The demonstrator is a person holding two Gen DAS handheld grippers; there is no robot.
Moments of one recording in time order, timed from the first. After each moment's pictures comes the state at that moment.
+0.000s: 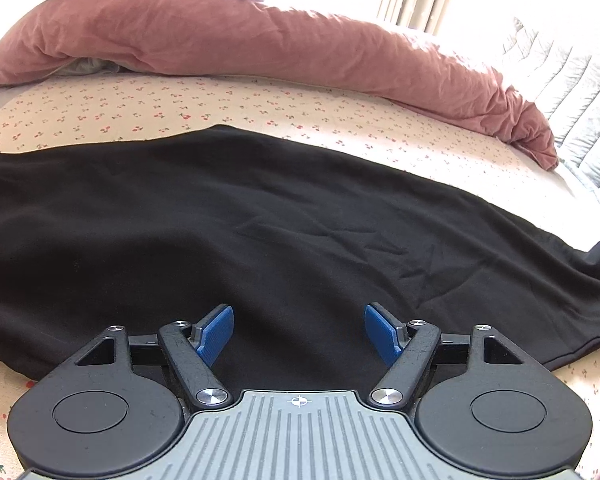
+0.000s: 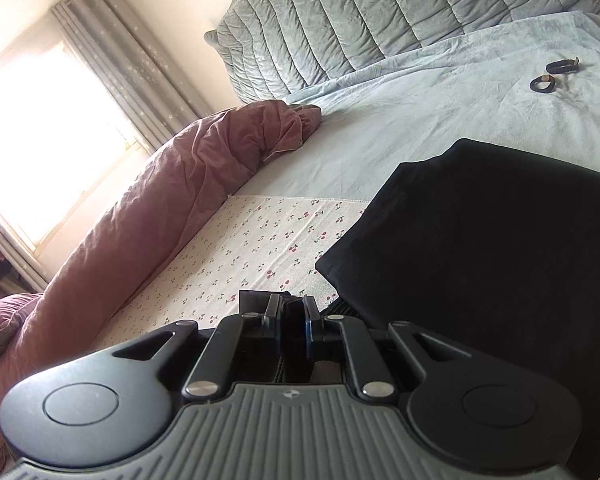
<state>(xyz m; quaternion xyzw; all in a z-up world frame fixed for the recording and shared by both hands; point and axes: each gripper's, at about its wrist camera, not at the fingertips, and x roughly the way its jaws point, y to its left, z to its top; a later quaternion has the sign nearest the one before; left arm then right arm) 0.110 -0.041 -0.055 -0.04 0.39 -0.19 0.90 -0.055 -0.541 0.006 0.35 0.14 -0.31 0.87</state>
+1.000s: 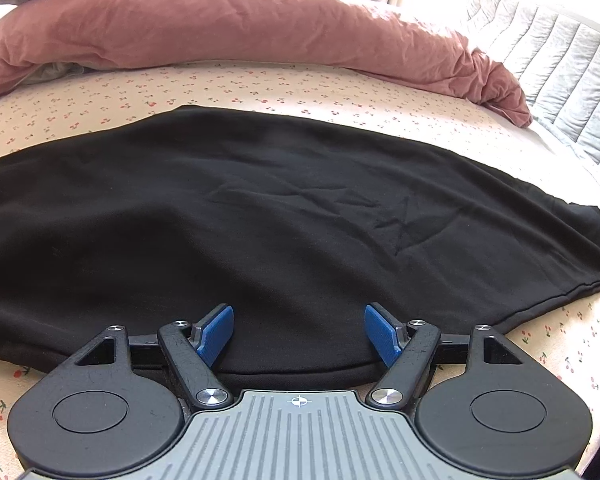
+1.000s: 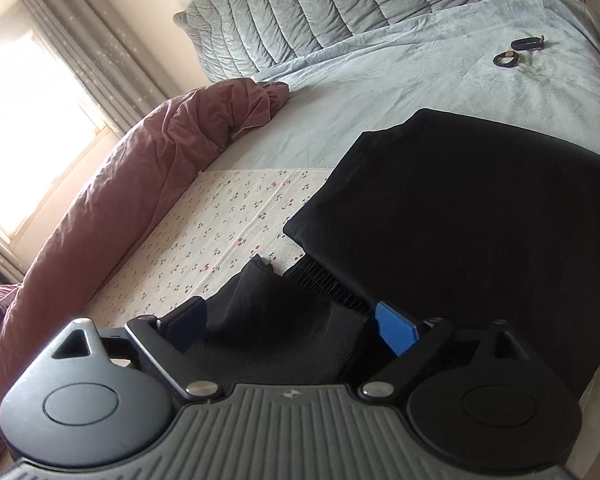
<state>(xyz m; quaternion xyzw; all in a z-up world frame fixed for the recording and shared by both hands) 0.094 -0.047 -0.069 0.01 0.41 -0.24 0.88 -0.066 -0.531 -0.007 0.38 0.22 -0.32 0.84</state>
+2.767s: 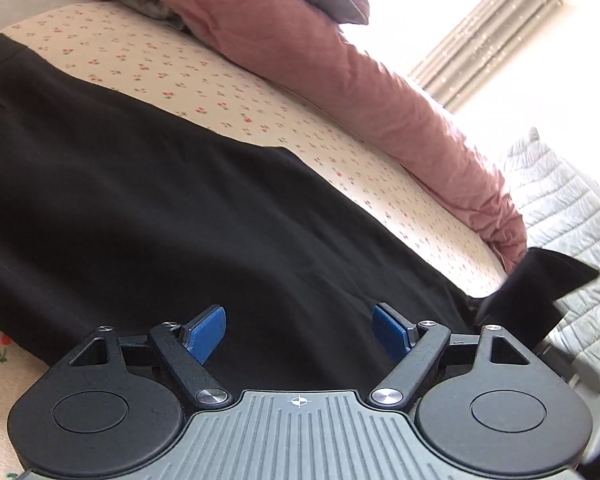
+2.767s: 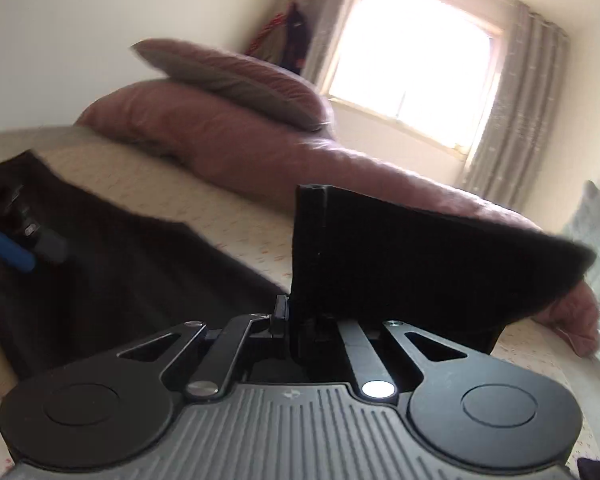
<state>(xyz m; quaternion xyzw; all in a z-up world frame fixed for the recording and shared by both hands) 0.144 0.064 -0.061 -0.24 0.39 -0.19 0.87 0.061 -0.138 -0.015 -0.27 0.26 0.13 0.92</state>
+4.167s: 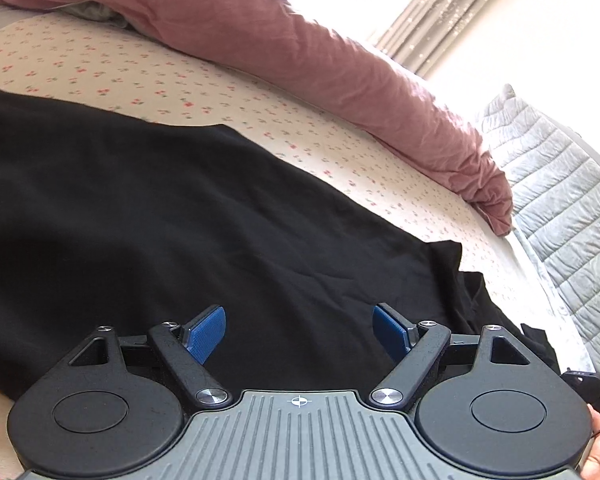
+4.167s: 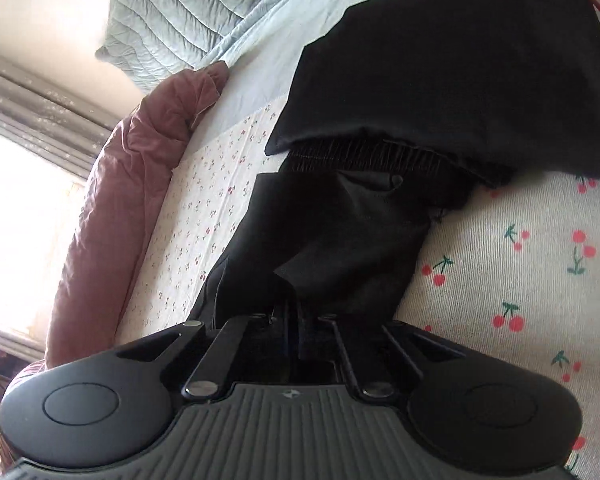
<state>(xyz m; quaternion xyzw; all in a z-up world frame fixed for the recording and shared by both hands) 0.149 0.003 -0.055 -0.18 0.40 -0.26 0.86 -0.069 -0.465 -0.032 0.53 0.12 -0.37 0.75</state>
